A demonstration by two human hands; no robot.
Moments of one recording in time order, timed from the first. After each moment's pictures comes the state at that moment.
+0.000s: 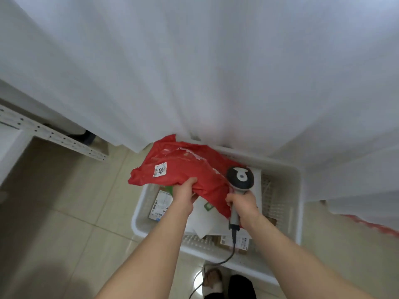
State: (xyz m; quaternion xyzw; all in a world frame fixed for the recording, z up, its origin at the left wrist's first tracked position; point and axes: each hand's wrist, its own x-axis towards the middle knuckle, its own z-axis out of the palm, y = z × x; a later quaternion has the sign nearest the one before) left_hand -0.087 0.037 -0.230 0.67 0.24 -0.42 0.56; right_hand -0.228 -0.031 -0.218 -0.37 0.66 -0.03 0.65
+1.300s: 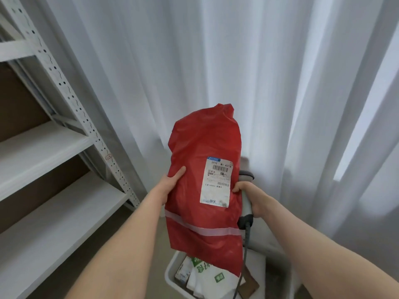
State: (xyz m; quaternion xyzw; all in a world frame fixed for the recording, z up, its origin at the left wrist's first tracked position) left_hand -0.055 0.113 0.250 0.74 -0.04 -0.34 0.58; right_hand -0.250 -0.050 0.241 -0.44 0.38 0.01 0.81
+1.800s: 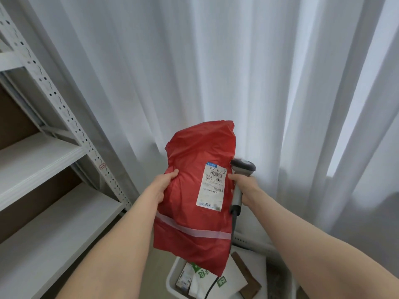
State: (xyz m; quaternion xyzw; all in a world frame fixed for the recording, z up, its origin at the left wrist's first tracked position) left_hand -0.042 0.109 0.275 0.74 -0.01 -0.35 0.57; right_hand -0.216 -0.047 0.250 -0.39 0.44 -0.22 0.77
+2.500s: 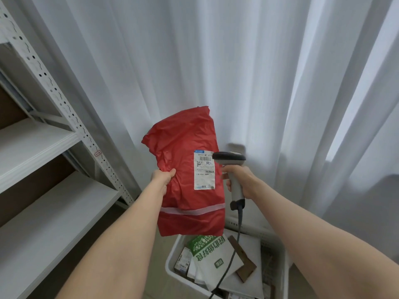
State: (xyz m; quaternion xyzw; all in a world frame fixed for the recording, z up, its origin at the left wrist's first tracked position) left_hand -0.031 0.123 0.228 0.80 0.00 -0.24 0.55; right_hand -0.226 -0.016 0.252 -0.51 0.39 -0.12 0.76
